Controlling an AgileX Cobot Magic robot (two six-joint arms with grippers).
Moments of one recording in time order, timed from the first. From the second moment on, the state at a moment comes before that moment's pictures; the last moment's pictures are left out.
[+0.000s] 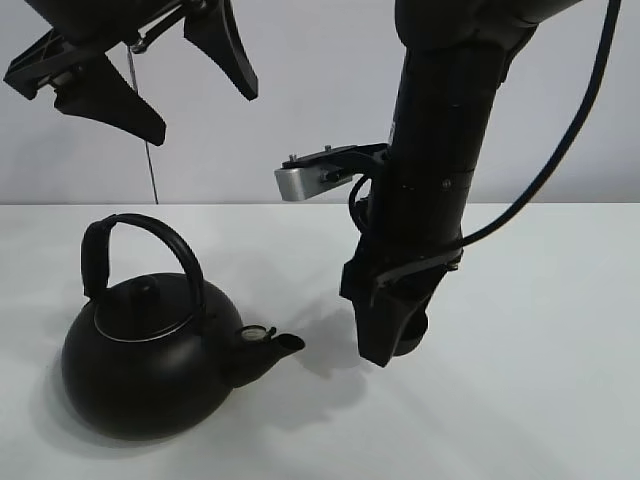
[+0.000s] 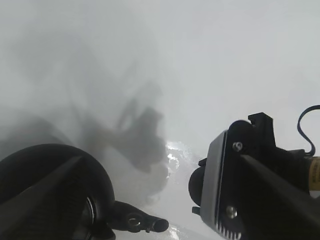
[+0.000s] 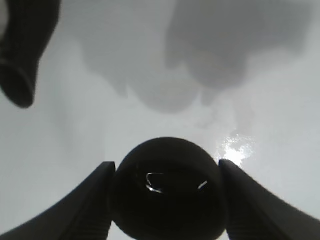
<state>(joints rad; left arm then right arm) -0.49 1.58 -1.24 -0.37 0.67 -0.21 0.54 1.96 -1.35 0.14 0.99 -0.53</state>
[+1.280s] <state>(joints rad) -0.49 1.58 -1.24 -0.37 0.67 -0.21 0.54 2.01 -1.35 0.31 0.79 -0.79</state>
